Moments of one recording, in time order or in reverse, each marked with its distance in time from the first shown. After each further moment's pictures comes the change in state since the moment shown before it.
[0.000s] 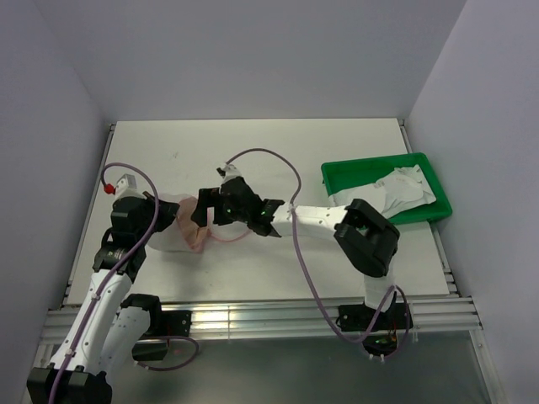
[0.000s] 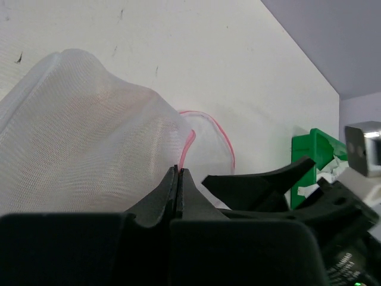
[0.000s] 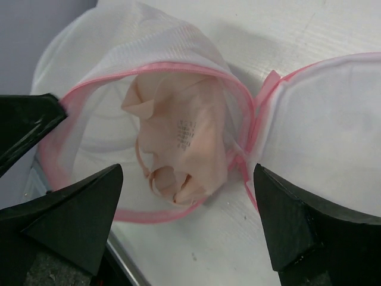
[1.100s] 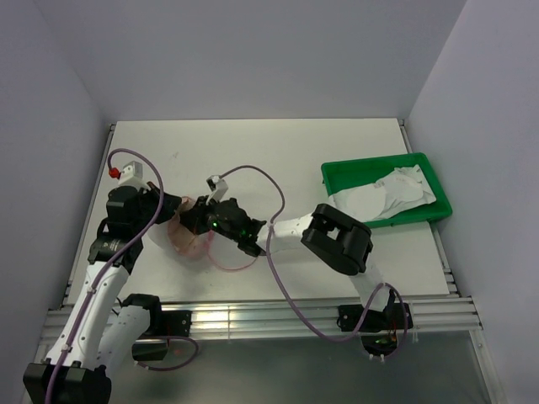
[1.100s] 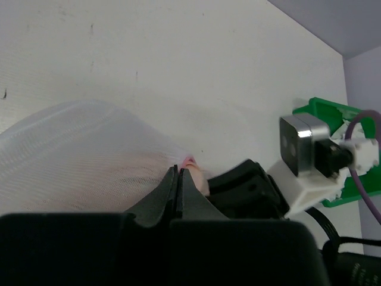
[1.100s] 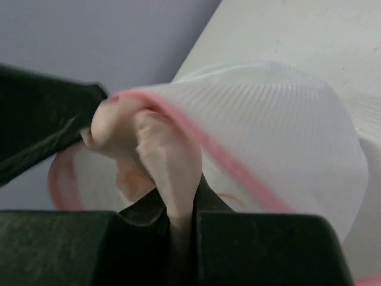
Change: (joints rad) left arm -0.003 0.063 0.121 -0.047 0.094 0.175; right arm 0.089 0.146 -0.118 0.664 0.040 0.068
